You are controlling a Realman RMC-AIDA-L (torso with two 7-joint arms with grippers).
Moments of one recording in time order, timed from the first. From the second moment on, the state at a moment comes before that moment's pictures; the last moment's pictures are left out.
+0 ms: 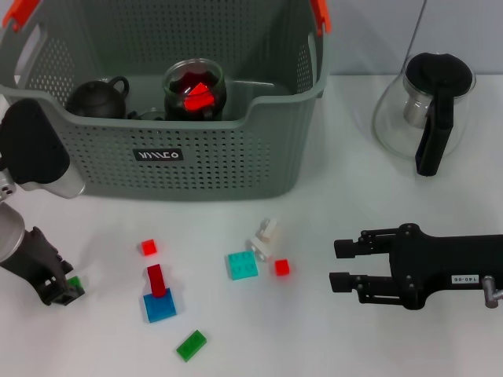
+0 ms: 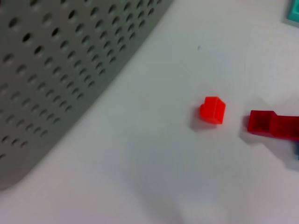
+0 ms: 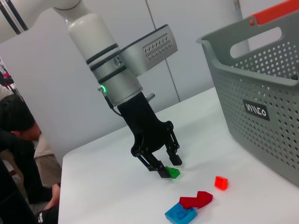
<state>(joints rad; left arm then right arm) -0.41 -2.14 1.21 1.32 2.86 1.54 -2.08 0.49 2.07 -0.91 -0.63 -1.93 -1.65 1.40</state>
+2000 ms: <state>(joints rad) -0.42 -2.13 1.23 1.28 2.86 1.49 -2.08 0.49 2.07 -0.91 -0.63 -1.93 -1.65 1.40</state>
